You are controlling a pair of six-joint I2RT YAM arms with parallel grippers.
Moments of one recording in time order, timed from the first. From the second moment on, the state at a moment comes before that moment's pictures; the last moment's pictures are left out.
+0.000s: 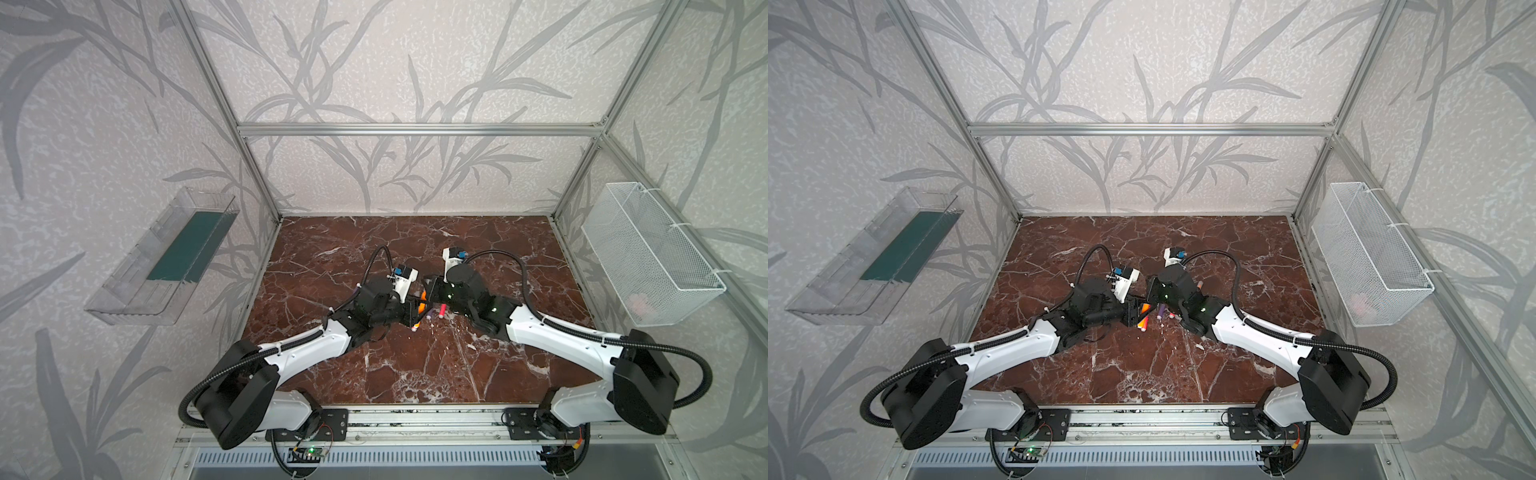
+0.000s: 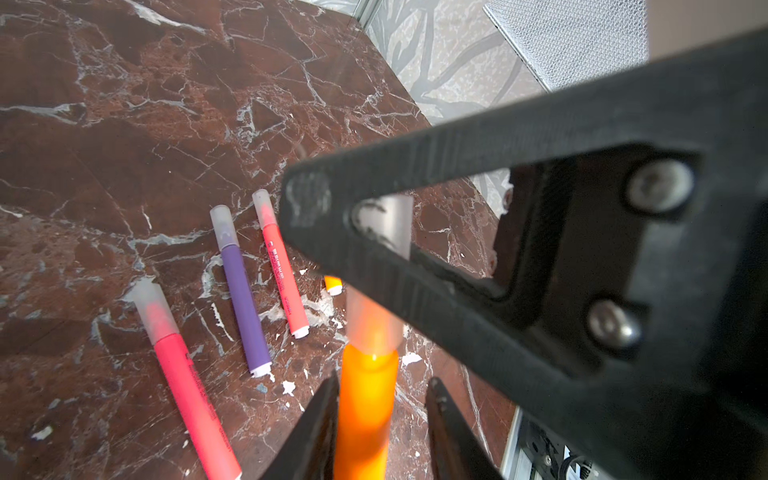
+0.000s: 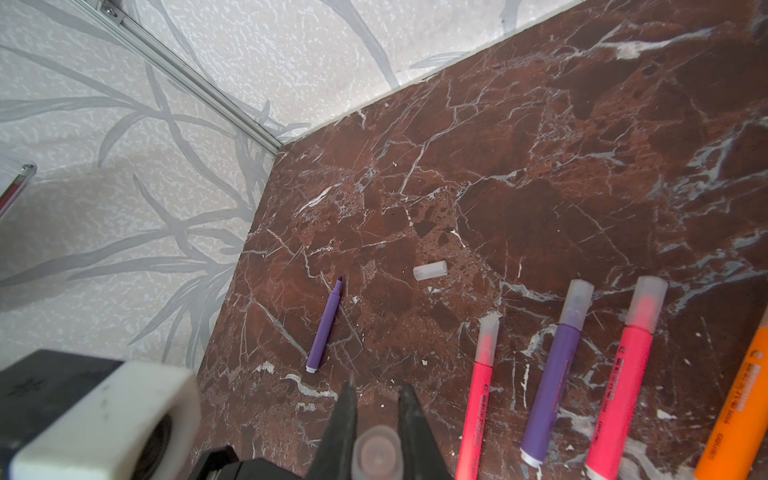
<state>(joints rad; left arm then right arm) -0.70 1.33 0.66 0.25 0.38 -0.49 0.83 1.41 0.92 0.02 0.18 0.82</state>
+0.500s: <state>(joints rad) -0.70 1.33 0.65 0.21 0.36 -0.47 0.83 1.41 0.89 0.07 0.16 0.81</state>
